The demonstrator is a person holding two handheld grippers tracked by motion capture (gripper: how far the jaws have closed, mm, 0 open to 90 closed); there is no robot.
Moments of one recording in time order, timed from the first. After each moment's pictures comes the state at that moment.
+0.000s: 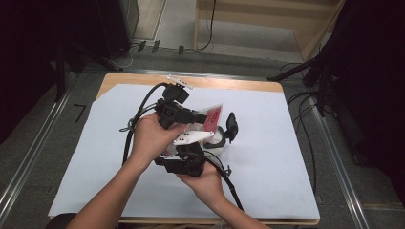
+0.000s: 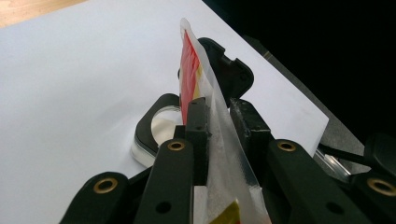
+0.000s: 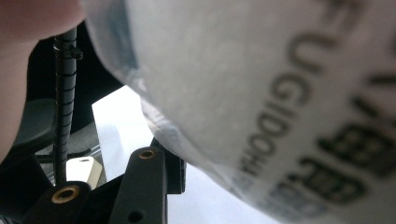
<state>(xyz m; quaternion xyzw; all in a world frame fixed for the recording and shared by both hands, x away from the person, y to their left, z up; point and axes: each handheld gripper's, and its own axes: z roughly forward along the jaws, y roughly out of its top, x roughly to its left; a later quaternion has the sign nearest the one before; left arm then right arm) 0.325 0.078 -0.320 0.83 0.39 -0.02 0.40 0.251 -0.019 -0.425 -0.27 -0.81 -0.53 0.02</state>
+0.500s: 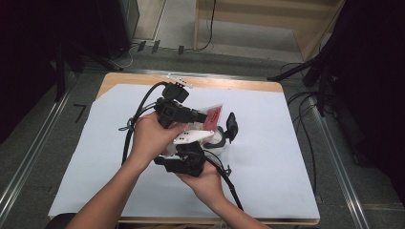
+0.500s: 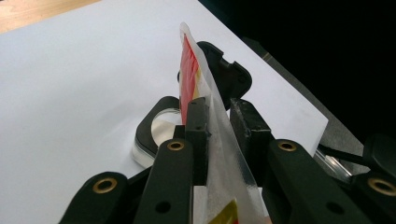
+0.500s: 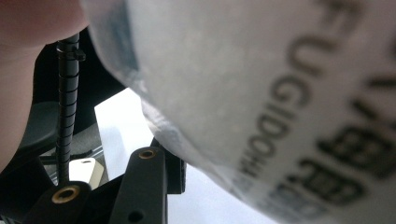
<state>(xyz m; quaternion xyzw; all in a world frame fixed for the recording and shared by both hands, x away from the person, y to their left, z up) 0.324 0.078 -0.318 0.83 0.39 -0.01 0.40 0.251 -0.019 -0.422 -0.27 -0.80 -0.53 0.02</state>
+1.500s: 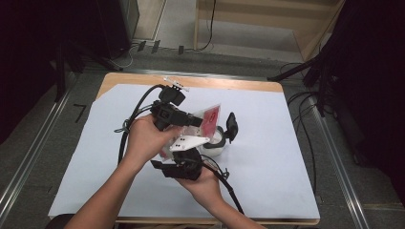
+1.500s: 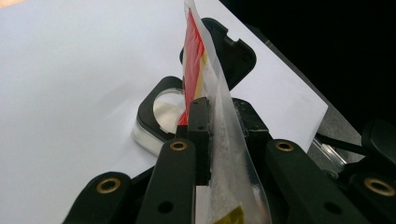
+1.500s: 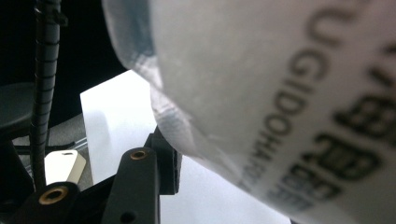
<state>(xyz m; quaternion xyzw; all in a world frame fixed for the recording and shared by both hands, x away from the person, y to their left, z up) 0.320 0.088 -0.322 0.84 0.39 -0.03 0.38 0.244 -0.013 -0.435 -0.25 -0.82 -0.52 -0.01</state>
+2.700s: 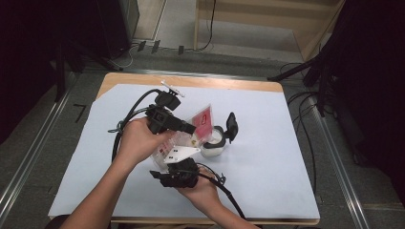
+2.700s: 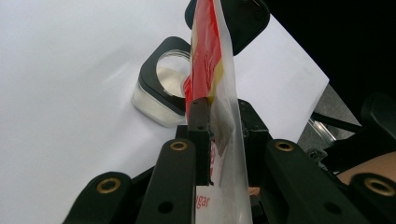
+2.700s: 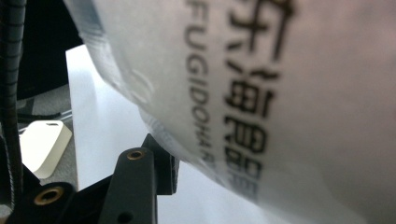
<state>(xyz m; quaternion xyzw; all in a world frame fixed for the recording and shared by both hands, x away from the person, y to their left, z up) 0.322 0.099 -0.334 0.85 0.39 -0.07 0.34 0.233 -0.002 -0.463 -0.22 -0.84 -0.49 -0.03</state>
